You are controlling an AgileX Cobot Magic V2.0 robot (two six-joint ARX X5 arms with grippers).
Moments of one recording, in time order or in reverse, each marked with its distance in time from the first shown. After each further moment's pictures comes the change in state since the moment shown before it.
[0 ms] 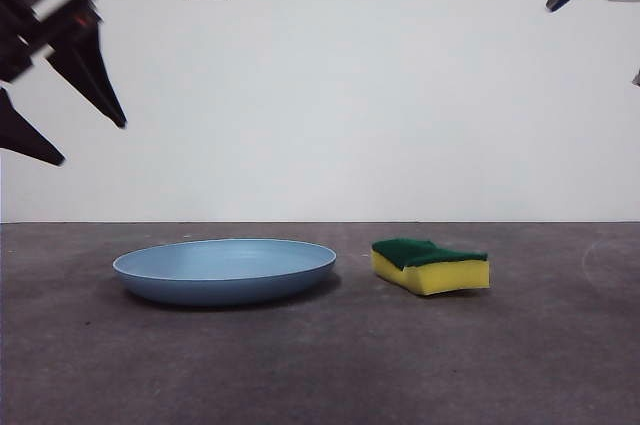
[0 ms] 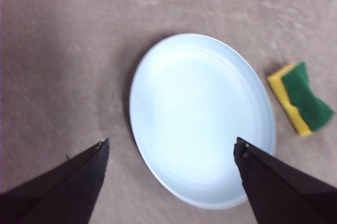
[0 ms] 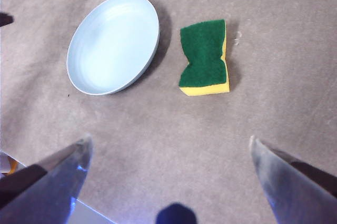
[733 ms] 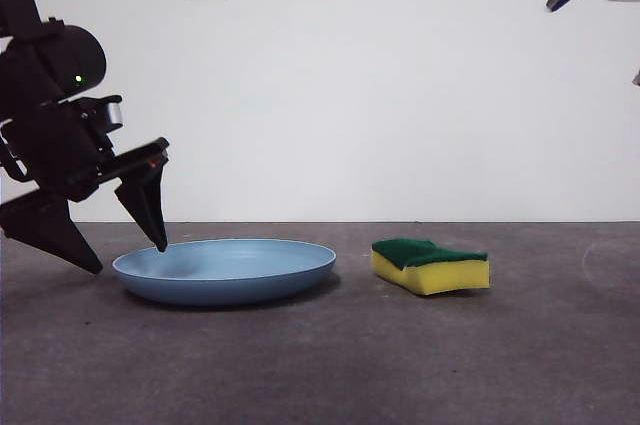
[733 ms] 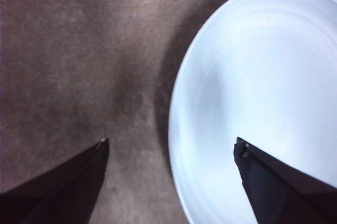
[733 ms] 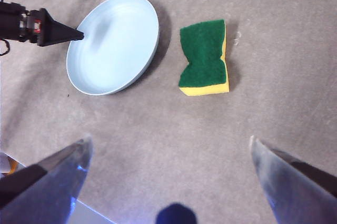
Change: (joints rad) left arm -0.098 0.375 0.100 0.082 -0.148 0.001; right arm 0.000 0.000 0.000 0.000 0.000 0.000
